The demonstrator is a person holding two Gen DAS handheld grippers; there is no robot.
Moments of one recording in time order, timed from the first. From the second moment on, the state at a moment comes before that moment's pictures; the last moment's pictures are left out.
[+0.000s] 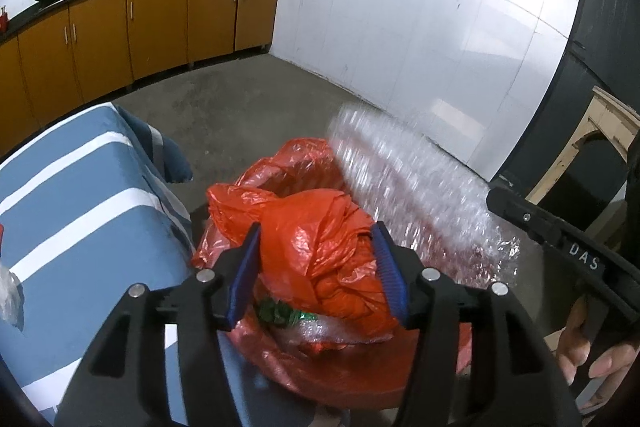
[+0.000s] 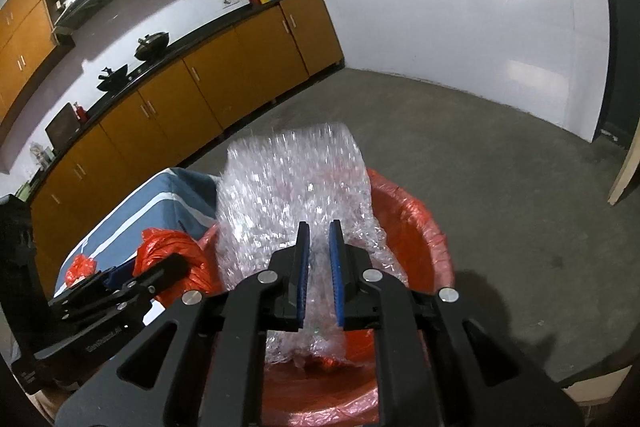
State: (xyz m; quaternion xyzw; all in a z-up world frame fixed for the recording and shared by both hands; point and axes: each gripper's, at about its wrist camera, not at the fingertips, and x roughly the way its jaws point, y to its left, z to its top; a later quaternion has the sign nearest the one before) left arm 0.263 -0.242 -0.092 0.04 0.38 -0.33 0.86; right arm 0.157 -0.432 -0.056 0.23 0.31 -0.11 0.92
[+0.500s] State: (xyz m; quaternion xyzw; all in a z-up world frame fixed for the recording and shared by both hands) left arm 0.257 -0.239 -0.091 0.05 0.38 -0.32 0.87; right arm 0.139 -0.442 -0.057 0.24 0.30 -0.13 0.91
